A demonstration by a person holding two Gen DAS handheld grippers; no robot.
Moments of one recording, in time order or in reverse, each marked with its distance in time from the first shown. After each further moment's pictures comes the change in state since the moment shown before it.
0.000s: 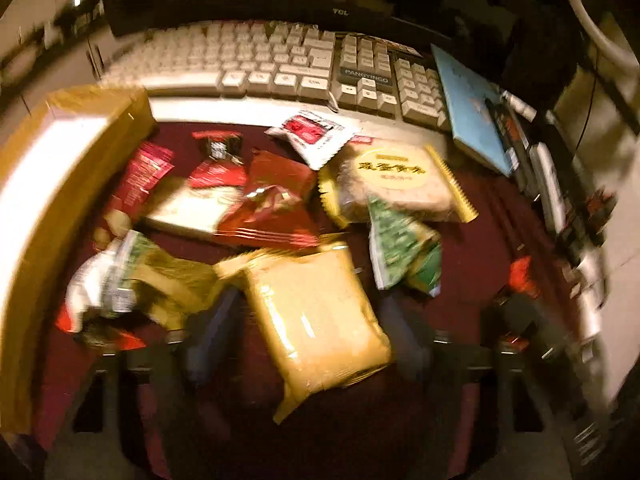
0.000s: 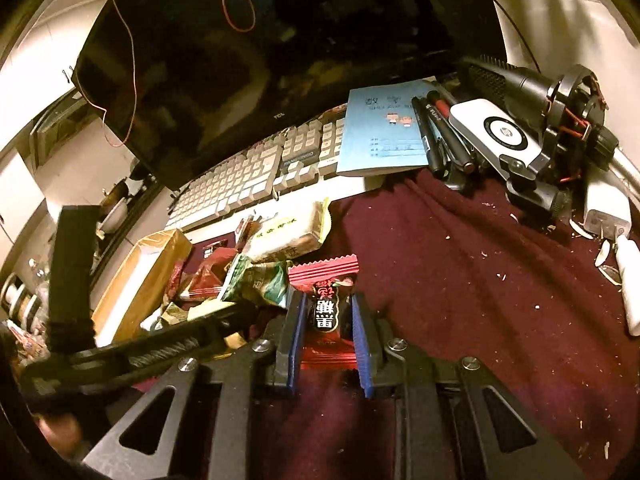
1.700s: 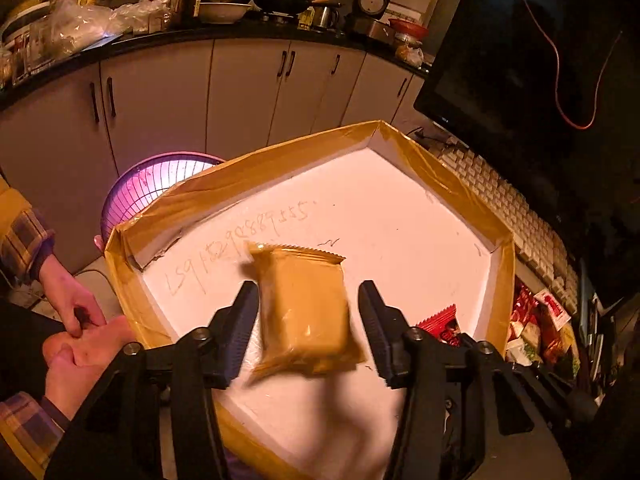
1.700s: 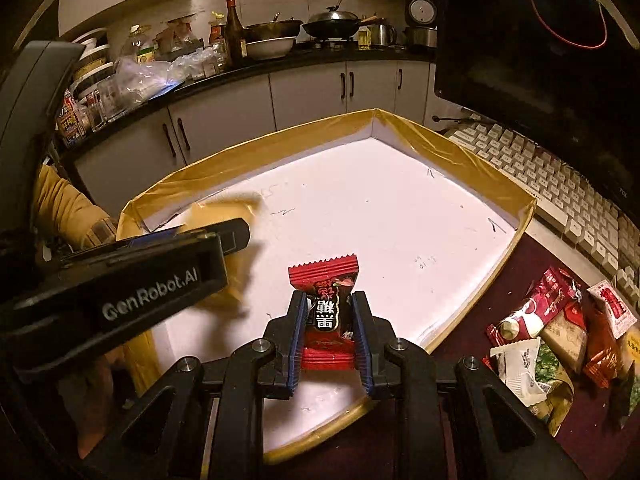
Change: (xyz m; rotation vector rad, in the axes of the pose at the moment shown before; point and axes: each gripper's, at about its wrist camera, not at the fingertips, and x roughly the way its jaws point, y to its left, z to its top) left arm -0.076 0.299 -0.057 -0.548 -0.258 0.135; right arm 0.123 0.330 -0.101 -0.764 0.215 0.149
